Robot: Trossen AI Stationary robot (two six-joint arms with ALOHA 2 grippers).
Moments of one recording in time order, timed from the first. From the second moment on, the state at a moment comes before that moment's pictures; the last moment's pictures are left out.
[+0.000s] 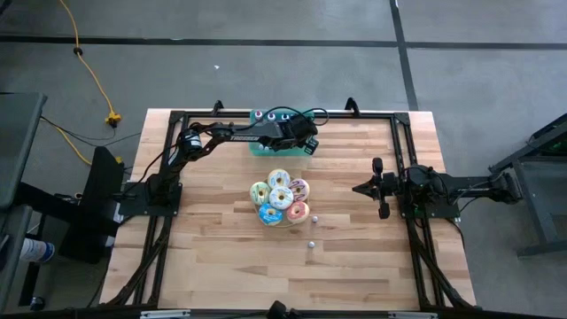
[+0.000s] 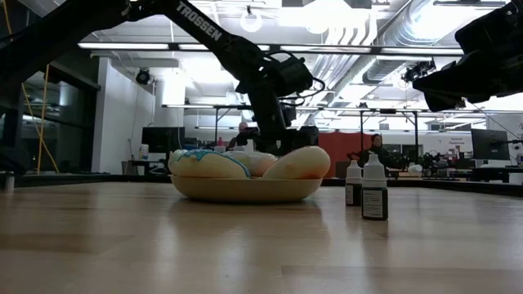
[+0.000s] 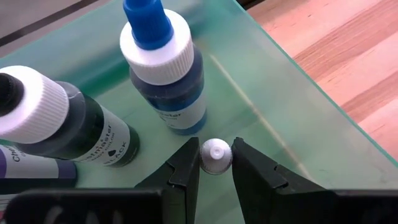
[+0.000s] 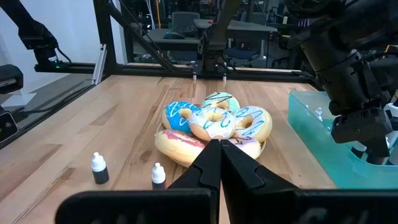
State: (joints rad) left arm 0.33 2.23 1.76 -0.45 -0.47 -0.52; right arm -0.02 0.14 0.01 0.04 -0.06 -0.03
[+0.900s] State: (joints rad) left arm 0.33 2.23 1.76 -0.45 -0.44 -0.48; right arm -0.02 0.14 0.01 0.04 -0.06 -0.03
